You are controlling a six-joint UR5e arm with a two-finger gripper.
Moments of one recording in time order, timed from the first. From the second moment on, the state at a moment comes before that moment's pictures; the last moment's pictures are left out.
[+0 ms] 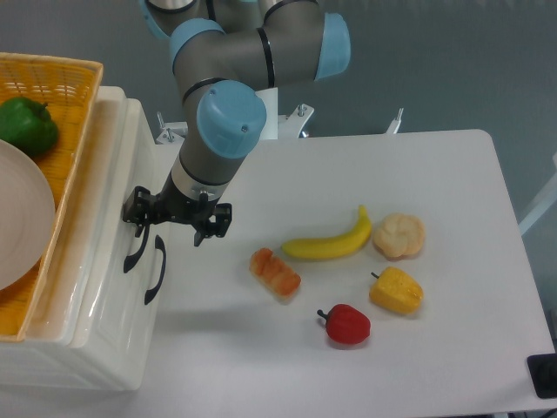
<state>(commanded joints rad) 2.28 -1.82 -1.59 -1.33 1.14 0.24</state>
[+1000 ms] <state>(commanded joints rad) 2.27 -1.83 -1.60 -1.33 1.15 0.24</state>
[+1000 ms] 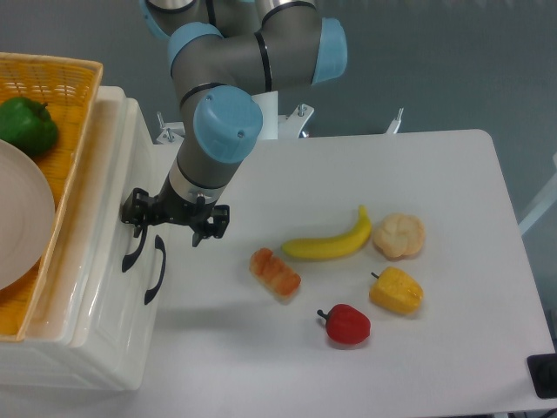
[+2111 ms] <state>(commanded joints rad) 2.27 -1.83 -1.59 -1.32 1.20 0.26</state>
